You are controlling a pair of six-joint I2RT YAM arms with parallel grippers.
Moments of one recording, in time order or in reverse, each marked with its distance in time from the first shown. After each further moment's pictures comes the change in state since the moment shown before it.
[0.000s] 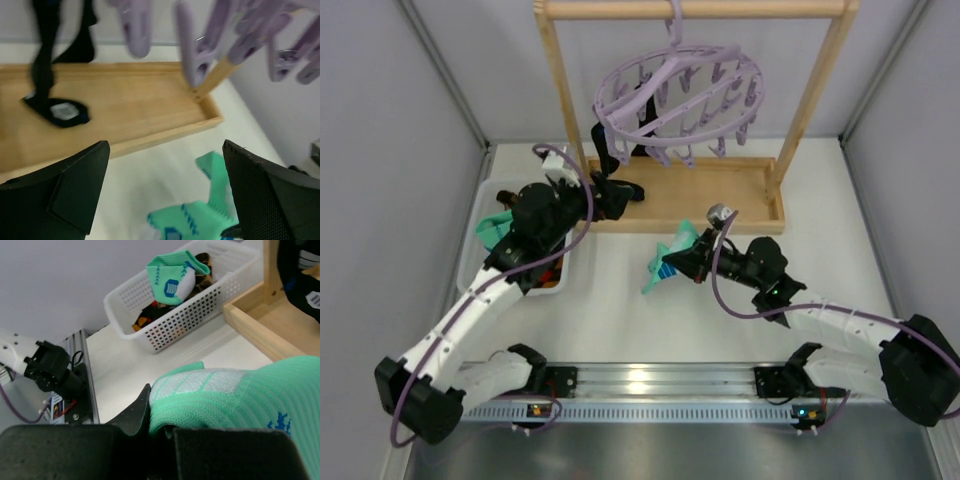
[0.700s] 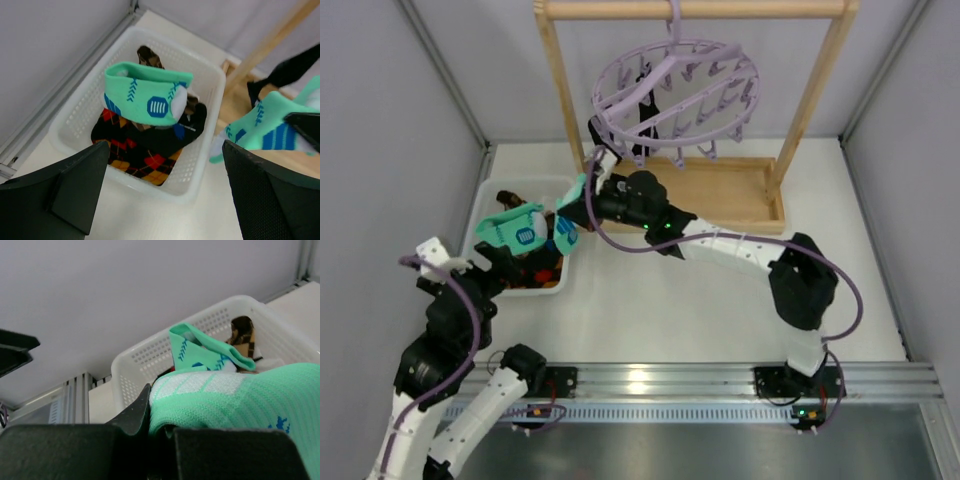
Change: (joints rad) left arm 0.002 -0.676 -0.031 -0.908 -0.892 -0.037; right arm 0.233 0.734 0.958 -0.267 0.150 -0.047
